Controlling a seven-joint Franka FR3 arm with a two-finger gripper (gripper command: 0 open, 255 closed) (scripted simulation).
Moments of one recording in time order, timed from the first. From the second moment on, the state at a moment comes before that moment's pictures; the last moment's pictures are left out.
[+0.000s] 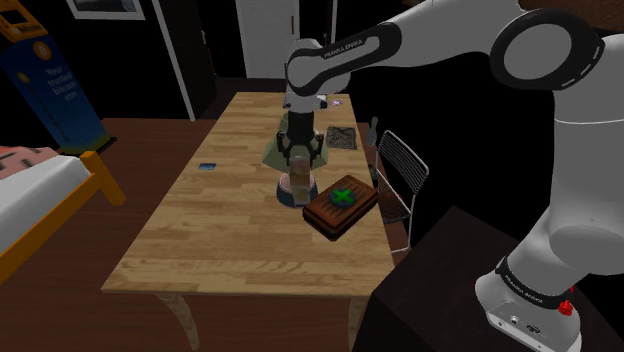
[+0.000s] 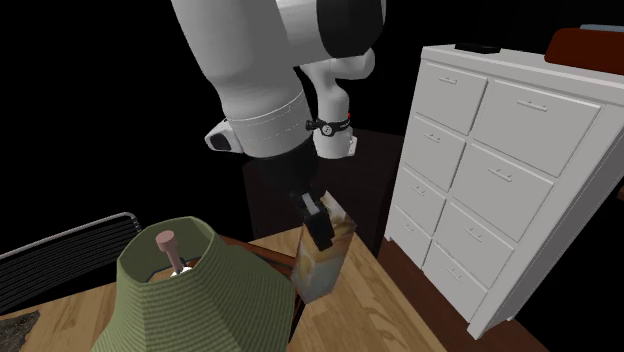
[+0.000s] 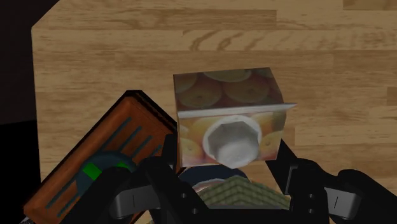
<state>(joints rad) 0.03 0.47 0.23 -1.59 0.16 1.92 0.96</state>
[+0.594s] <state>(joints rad) -0.10 0.37 0.17 -1.67 0.17 1.86 0.79</state>
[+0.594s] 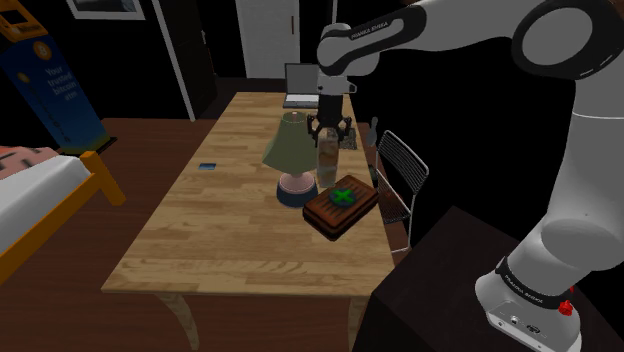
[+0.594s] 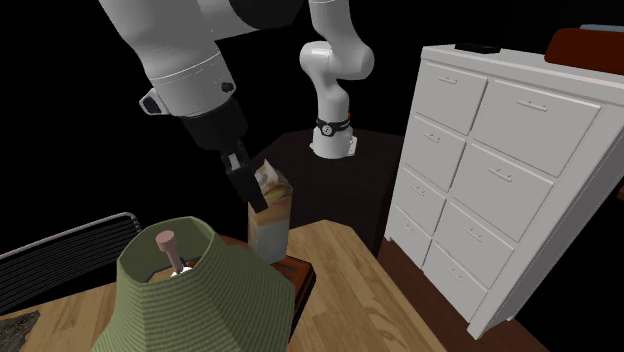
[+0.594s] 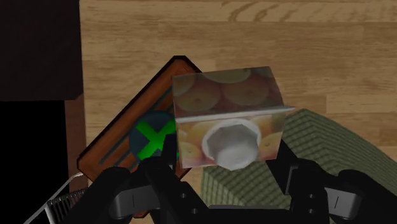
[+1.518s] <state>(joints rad) -0.21 0.36 0.12 -1.70 0.16 1.86 0.63</state>
